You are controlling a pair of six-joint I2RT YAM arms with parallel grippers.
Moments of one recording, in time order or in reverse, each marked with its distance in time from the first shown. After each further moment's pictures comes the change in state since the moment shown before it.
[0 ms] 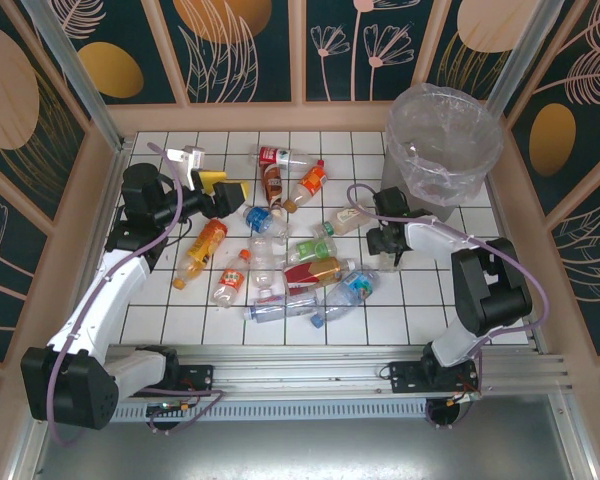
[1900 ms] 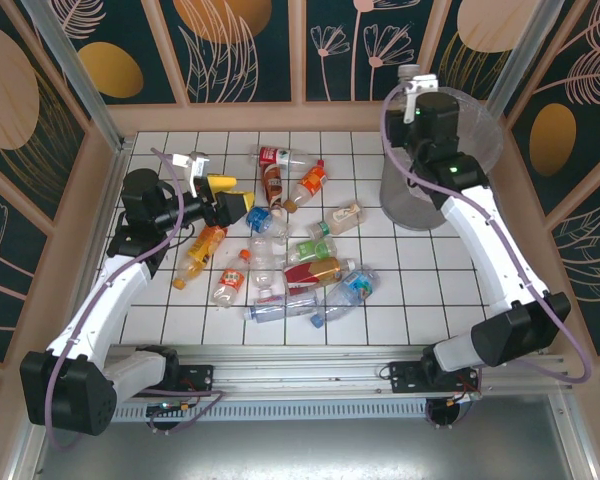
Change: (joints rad) left arm -0.018 -0.028 -0.045 0.083 0.128 -0.023; right arm -0.023 -0.193 0.642 0.078 0.100 -0.160
